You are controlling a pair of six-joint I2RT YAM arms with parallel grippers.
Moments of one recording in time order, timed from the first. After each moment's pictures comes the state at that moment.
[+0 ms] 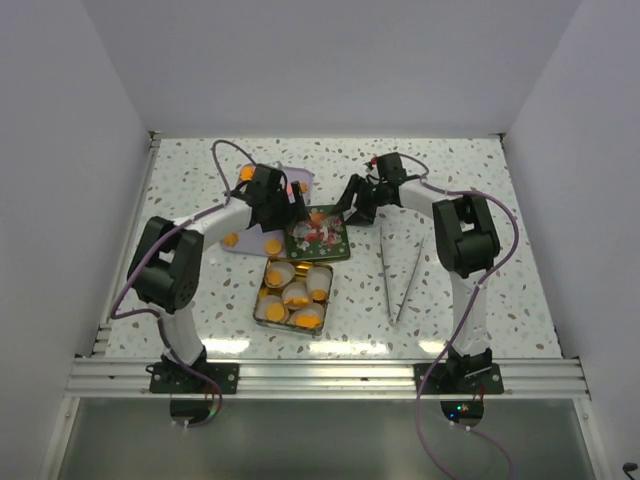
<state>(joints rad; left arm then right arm) -0.42 1.84 1.22 -0.25 0.09 -0.66 0.30 2.19 1.52 -0.29 -0.59 0.73</state>
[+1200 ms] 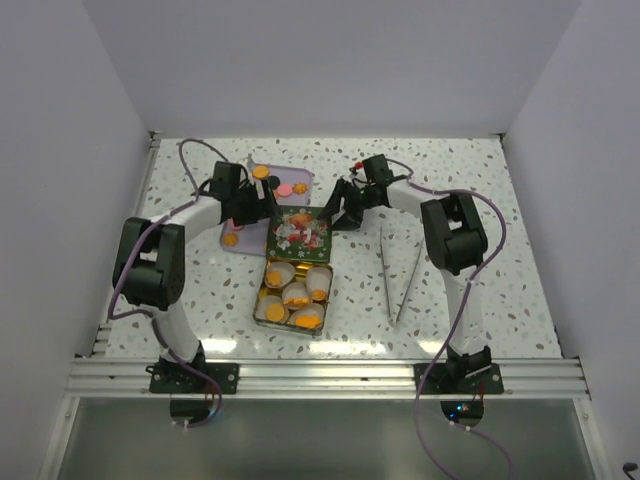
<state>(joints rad) -0.20 1.82 1.17 -0.20 0.22 -0.44 0.36 2.27 1.60 -0.32 -0.70 0.75</state>
